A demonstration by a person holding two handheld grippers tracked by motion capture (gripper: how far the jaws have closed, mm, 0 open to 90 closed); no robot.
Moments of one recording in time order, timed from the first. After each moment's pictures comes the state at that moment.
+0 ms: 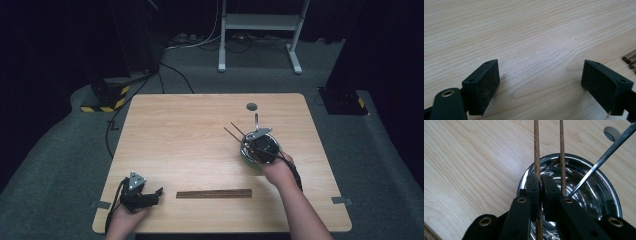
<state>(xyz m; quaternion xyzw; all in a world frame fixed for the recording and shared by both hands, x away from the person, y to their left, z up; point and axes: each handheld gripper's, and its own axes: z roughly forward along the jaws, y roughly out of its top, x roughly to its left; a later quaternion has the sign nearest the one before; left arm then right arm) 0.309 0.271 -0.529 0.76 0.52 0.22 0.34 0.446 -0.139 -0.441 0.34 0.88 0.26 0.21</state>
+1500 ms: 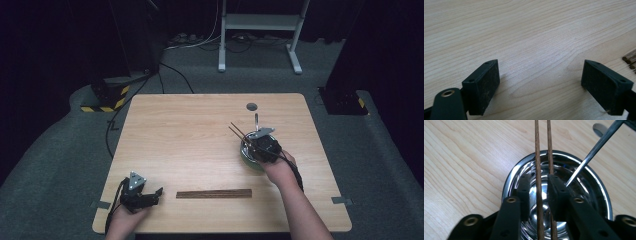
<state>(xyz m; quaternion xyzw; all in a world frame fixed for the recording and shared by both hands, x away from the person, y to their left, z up) 0.308 0.271 -0.529 0.76 0.52 0.22 0.34 0.447 -0.146 -0.442 0.36 0.87 0.26 0.23</state>
